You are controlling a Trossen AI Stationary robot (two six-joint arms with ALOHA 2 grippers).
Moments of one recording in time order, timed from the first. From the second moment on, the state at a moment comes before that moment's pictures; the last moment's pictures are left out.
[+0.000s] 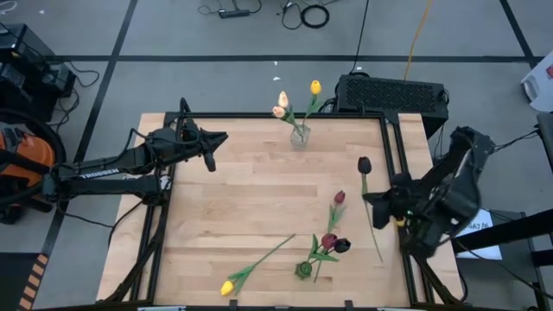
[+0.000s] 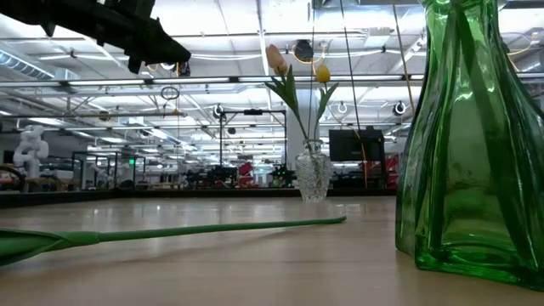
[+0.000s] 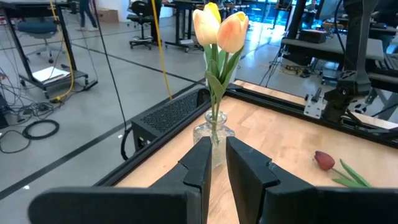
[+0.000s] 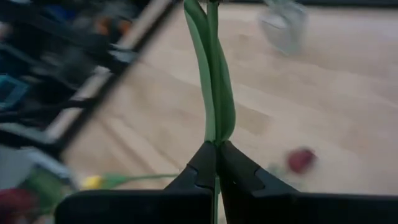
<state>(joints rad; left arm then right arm) 0.30 0.70 0.56 0.00 -0.19 -0.10 0.95 1.20 1.32 -1.53 0.93 2.00</state>
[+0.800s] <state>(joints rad) 0.30 0.70 0.56 0.00 -0.19 -0.10 1.21 1.43 1.53 -1.02 1.40 1.47</state>
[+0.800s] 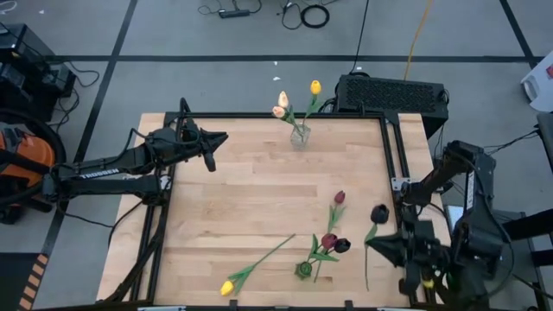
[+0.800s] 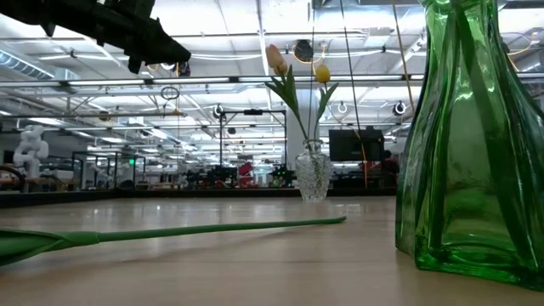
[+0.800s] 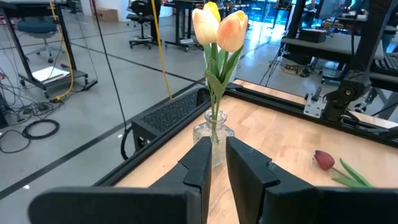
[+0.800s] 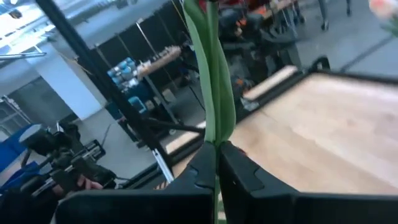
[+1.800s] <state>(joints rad) 0.30 0.70 0.56 0.00 -0.16 -0.18 0.97 1.73 1.53 -0.36 1.53 0.93</state>
